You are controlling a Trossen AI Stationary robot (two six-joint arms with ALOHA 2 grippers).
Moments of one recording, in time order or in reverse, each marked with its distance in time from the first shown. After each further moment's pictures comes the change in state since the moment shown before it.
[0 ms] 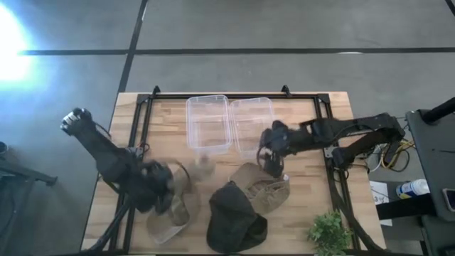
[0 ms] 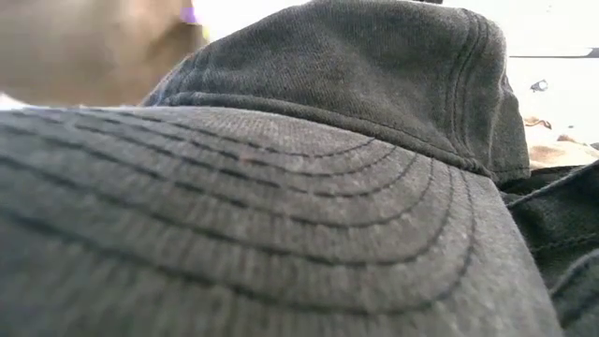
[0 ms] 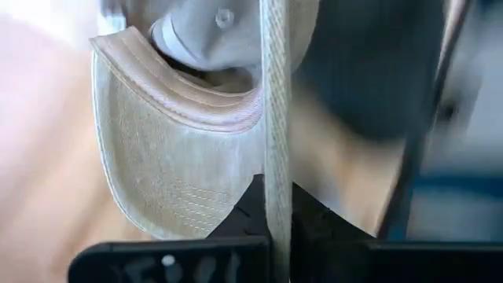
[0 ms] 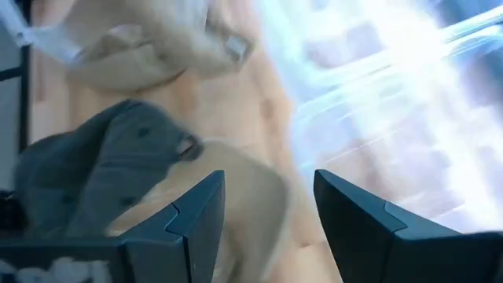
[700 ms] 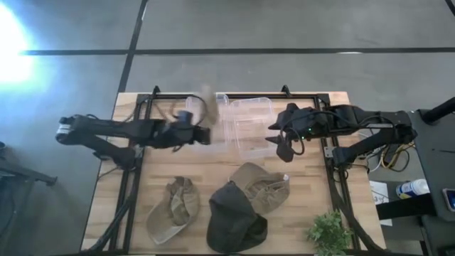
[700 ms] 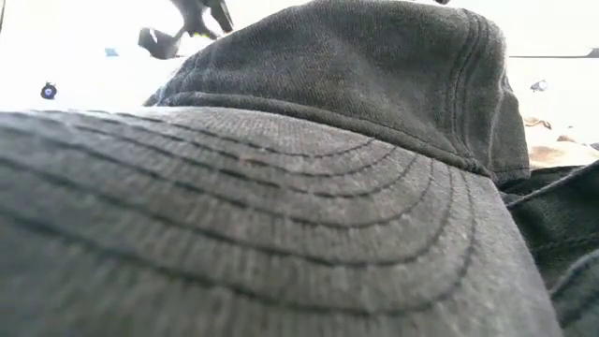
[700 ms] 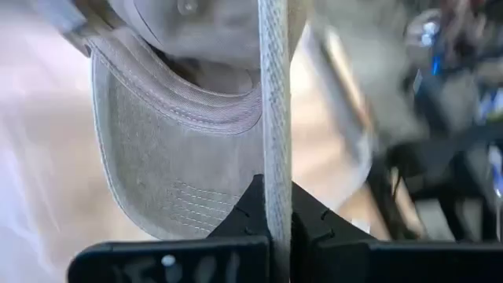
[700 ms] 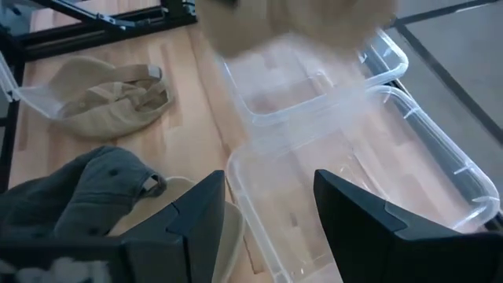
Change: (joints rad) left arm 0.692 0.025 -0.080 0.559 -0.056 0.056; right arm -0.082 -0.159 -0.004 -0.002 0.049 -0.081
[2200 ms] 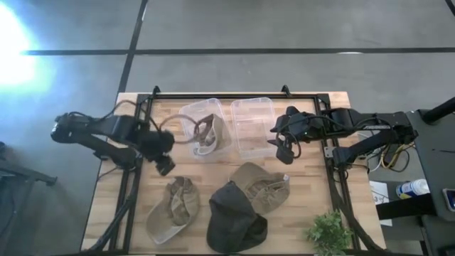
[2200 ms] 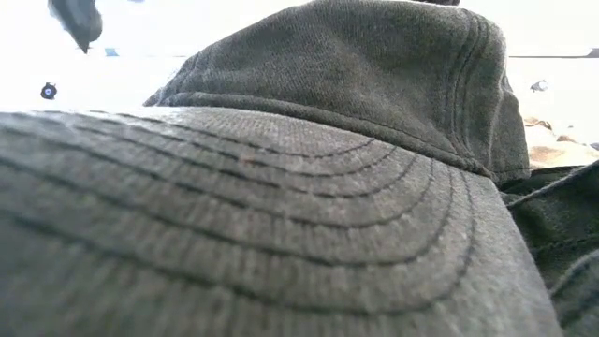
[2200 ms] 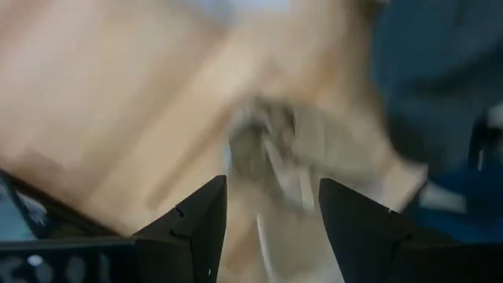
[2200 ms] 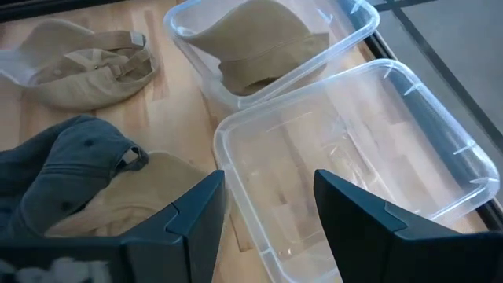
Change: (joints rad) left arm -0.118 -0.101 0.153 -0.847 0.537 0.294; right arm -0.001 -0.014 -0.082 -0.003 0.000 -0.015
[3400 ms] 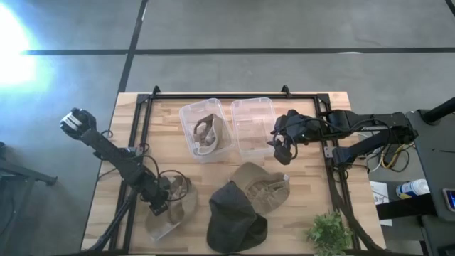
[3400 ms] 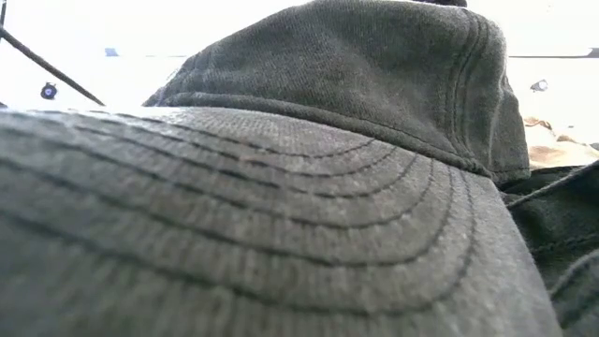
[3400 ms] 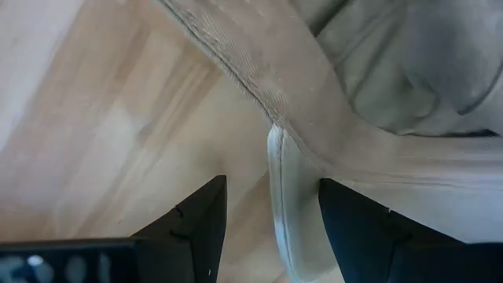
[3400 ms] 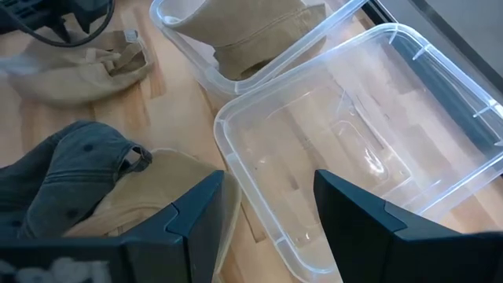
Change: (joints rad) left arm -0.528 0.080 -0.754 0.802 0.194 -0.521; right arm -0.001 0.000 -0.042 0.006 -0.002 0.125
